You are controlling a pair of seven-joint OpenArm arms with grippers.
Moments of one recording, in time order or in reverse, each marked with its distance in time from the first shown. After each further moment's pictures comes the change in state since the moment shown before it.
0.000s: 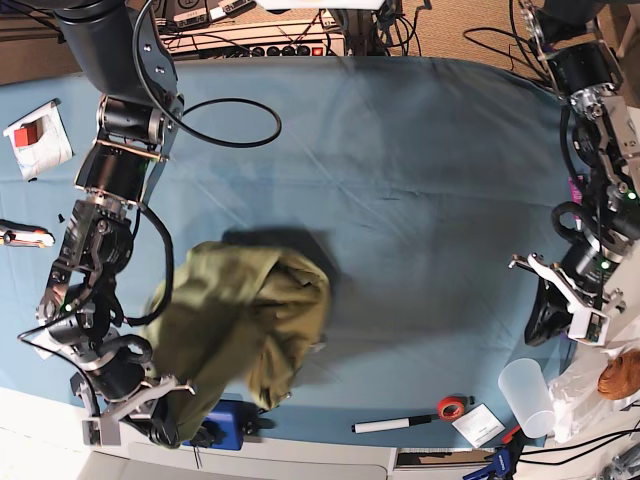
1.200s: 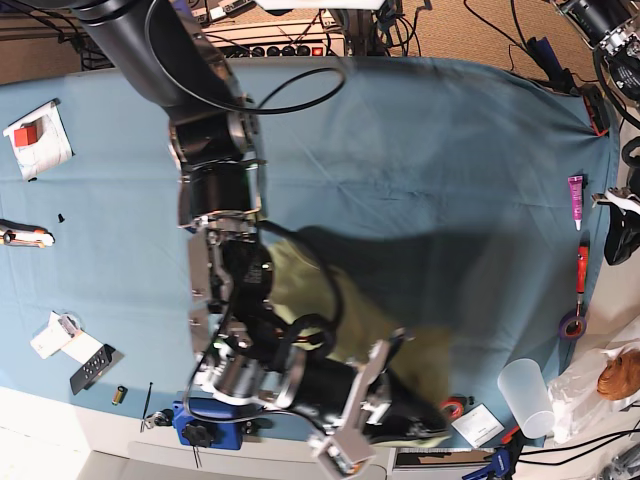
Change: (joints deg) left arm 14.2 0.2 -24.6 0.0 -16.3 -2.2 10.4; right arm 5.0 -18.6 -22.9 0.0 14.8 15.3 -4.9
